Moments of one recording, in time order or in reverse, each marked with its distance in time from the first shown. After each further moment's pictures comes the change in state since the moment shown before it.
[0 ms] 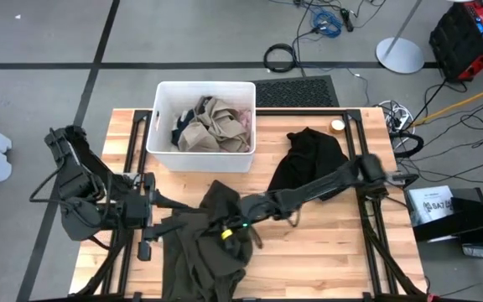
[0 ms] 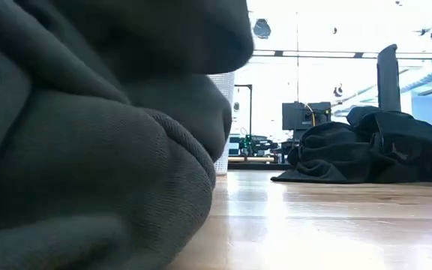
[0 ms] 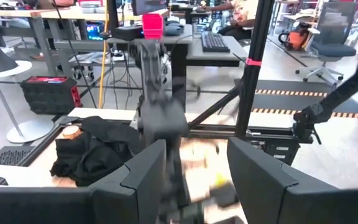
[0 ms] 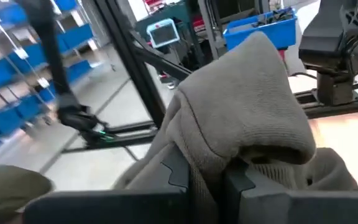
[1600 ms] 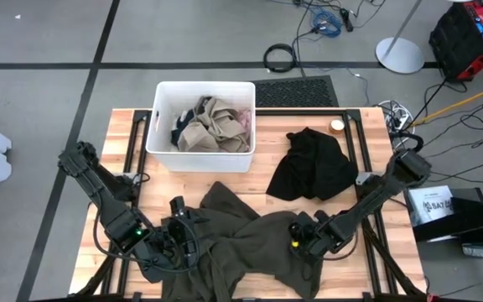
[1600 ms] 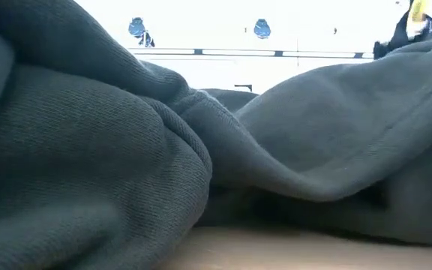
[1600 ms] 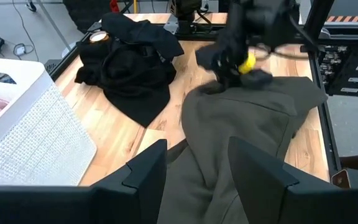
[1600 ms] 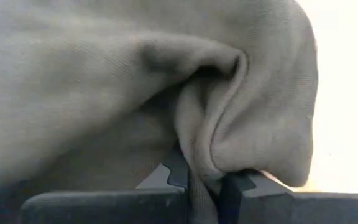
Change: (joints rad) left arm 0.093 0.287 -0.001 -0.348 0.048 -0.413; right arm 0.415 -0.324 -0.546 -0.956 0.353 1.092
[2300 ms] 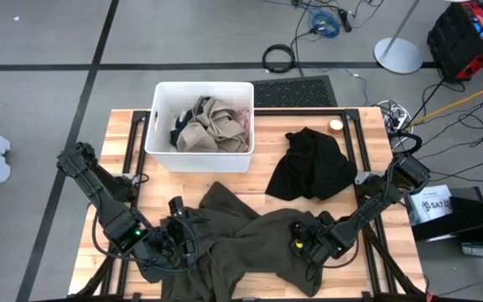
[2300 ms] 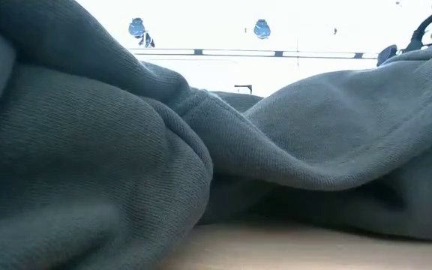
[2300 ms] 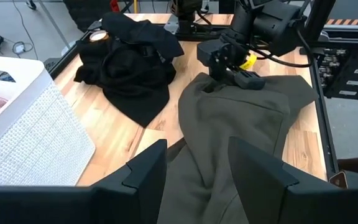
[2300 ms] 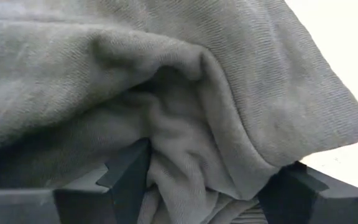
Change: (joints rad) left arm -0.001 0.000 0.000 0.001 0.000 -0.014; right arm 0.052 0.116 -0.020 -0.044 0.066 0.191
